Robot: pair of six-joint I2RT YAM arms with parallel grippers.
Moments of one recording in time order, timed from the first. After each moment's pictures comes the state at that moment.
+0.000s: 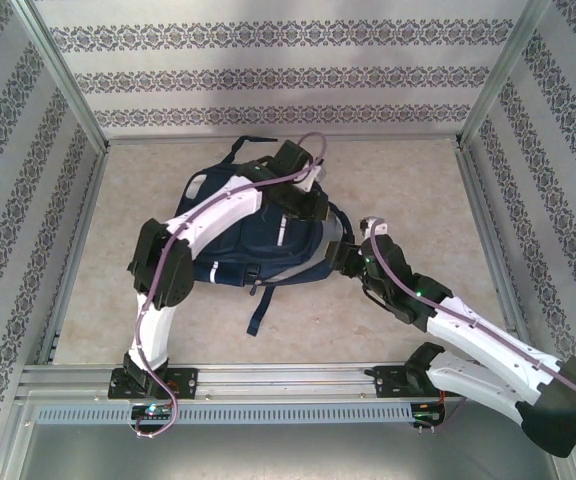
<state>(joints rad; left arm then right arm) -0.63 2.08 1.89 -0.78 0.45 -0.47 0.71 0.89 0.60 -0.25 0.18 0.70</state>
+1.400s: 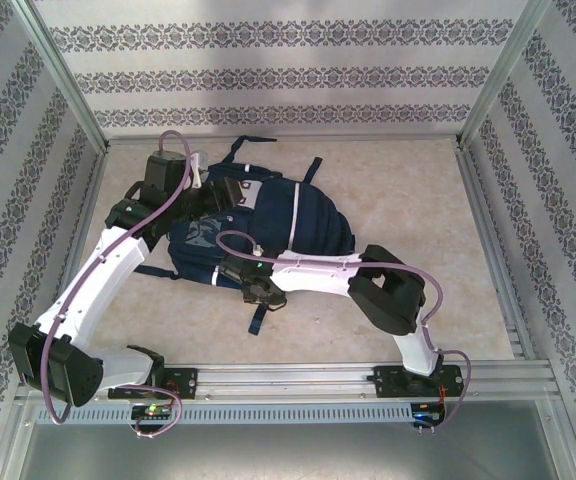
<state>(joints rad) -0.30 1.27 1.24 -0.61 0.32 -0.64 1.08 2.03 1.42 -0.75 0.14 1.13</state>
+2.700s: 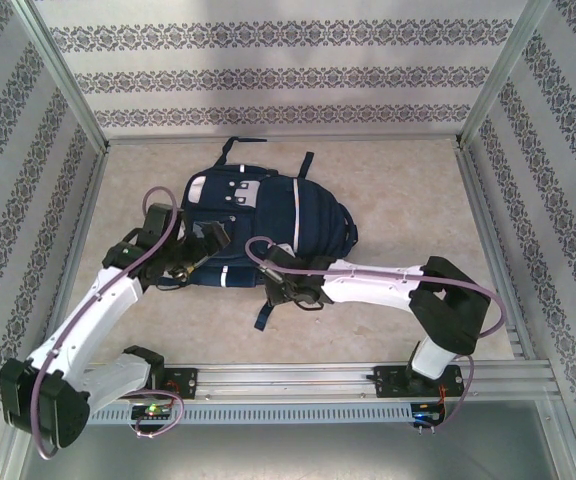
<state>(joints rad) -0.29 1.03 0.84 -0.72 0.20 -0.90 1.02 1.66 0.98 -0.38 0.09 0.72</state>
